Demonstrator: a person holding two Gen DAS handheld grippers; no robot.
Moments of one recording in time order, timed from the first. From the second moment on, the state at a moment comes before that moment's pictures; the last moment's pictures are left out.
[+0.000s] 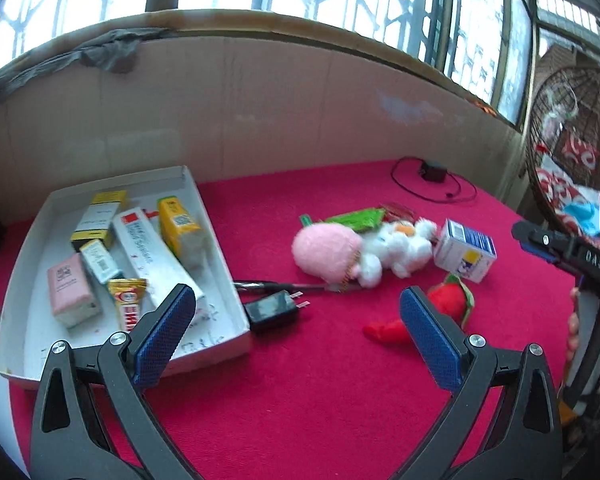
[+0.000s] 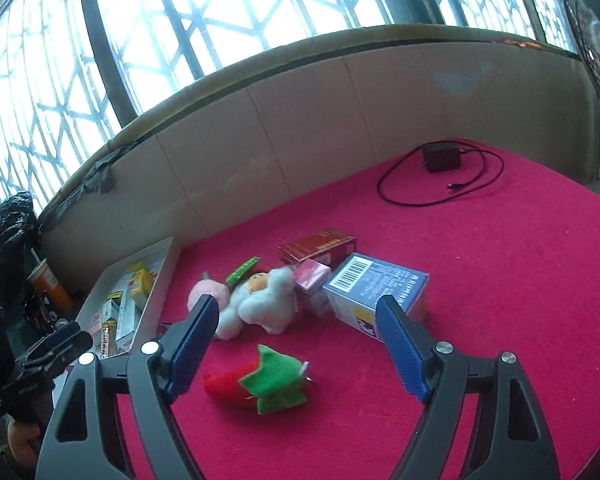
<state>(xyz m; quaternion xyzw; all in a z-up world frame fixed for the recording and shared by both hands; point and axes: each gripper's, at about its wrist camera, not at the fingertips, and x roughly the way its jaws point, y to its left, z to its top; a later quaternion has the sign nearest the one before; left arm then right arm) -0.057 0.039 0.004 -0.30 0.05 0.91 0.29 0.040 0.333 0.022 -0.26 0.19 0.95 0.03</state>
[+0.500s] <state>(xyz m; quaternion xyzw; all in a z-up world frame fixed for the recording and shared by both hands) -0.051 0.141 -0.026 -0.34 0.13 0.84 0.40 0.038 0.394 -0.012 -0.31 0.19 0.93 0.02</state>
